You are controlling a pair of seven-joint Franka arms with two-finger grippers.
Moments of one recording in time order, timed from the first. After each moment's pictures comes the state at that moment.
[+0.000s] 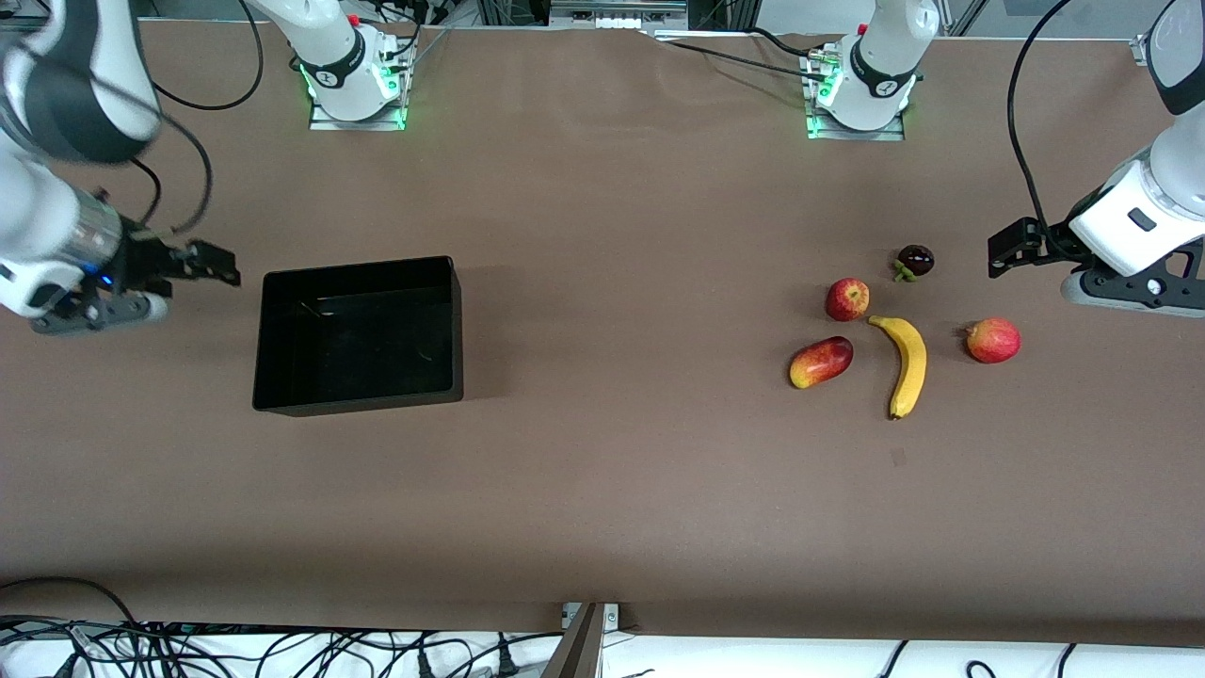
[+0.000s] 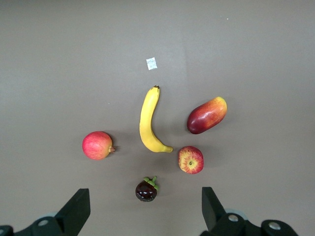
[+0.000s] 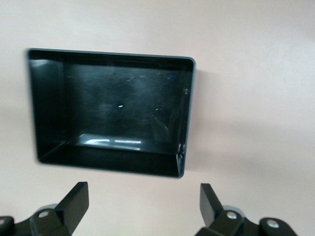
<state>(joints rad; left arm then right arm) 0.02 0.08 -0.07 -1.61 0.04 1.65 0.06 0.21 0.09 -0.21 -1.71 0.07 1.70 -0.19</state>
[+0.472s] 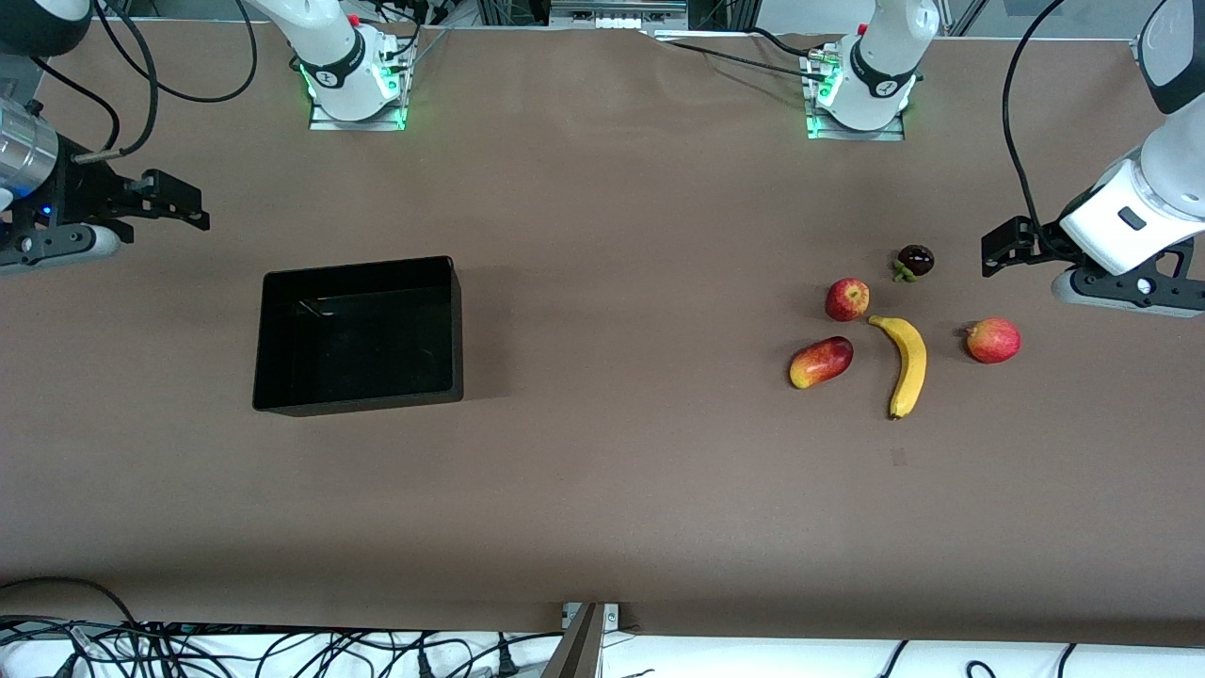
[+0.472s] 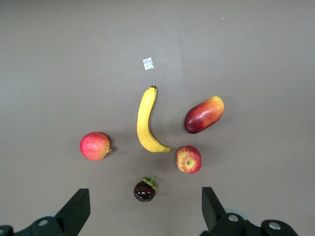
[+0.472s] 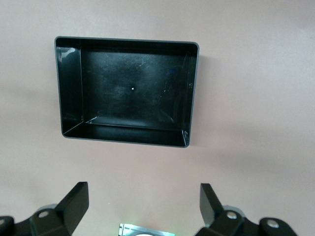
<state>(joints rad) 0.02 0.08 -0.08 -1.61 0.04 1.65 0.06 0.21 0.01 -0.20 -1.66 0.05 1.55 -0.15</state>
